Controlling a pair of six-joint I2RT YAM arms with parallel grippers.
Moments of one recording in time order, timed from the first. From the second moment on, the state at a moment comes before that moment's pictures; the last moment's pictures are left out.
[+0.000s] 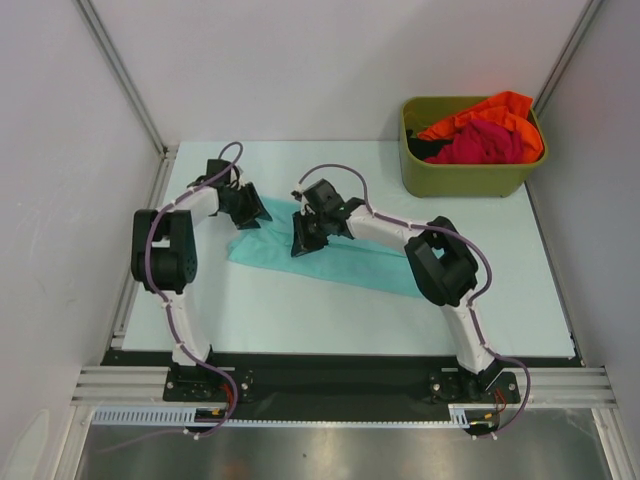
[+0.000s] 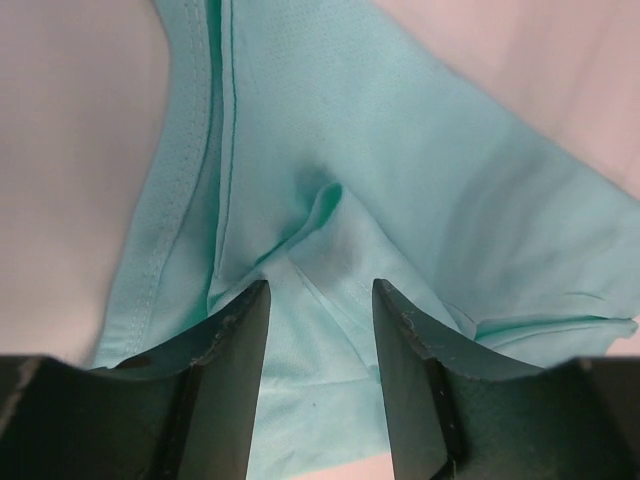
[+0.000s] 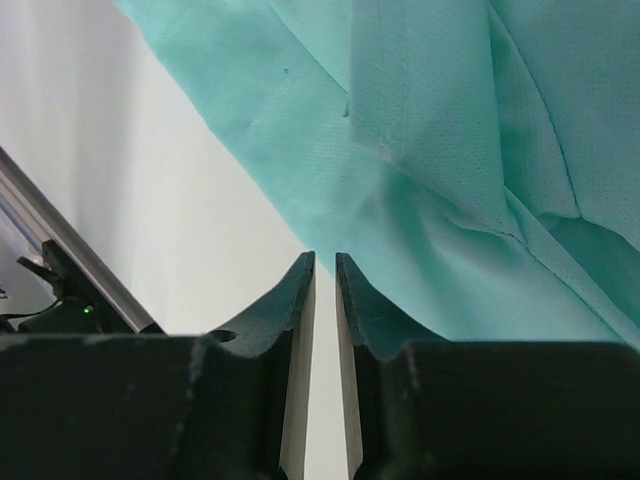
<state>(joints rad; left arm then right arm) -0.04 2.03 1.39 -0.43 0.39 -0.46 0.75 2.17 1.68 -0.37 -0.38 0.49</state>
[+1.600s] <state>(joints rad) 0.15 1.47 0.71 -0.29 0.37 -0.69 0.39 1.92 1.57 -0.60 -0.27 0.41</state>
